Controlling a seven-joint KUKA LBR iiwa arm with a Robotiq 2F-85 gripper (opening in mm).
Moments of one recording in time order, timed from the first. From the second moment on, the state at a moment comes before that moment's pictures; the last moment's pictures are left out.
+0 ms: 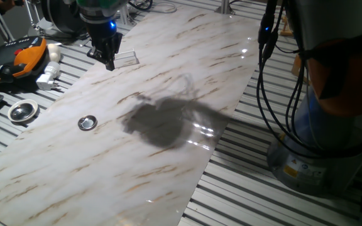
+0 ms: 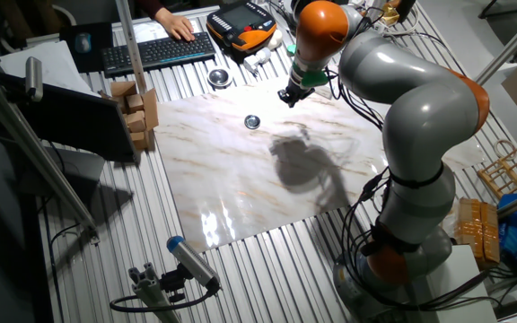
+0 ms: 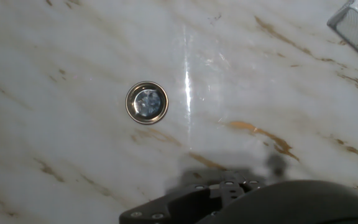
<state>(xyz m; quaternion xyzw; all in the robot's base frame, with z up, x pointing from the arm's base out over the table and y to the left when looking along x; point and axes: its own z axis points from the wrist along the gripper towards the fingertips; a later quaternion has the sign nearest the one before) 0.592 0.069 0.213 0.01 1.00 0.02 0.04</state>
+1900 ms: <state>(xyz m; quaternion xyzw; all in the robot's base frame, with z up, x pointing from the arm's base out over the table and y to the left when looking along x) 0.587 0.061 0.213 0.01 1.00 0.02 0.04</state>
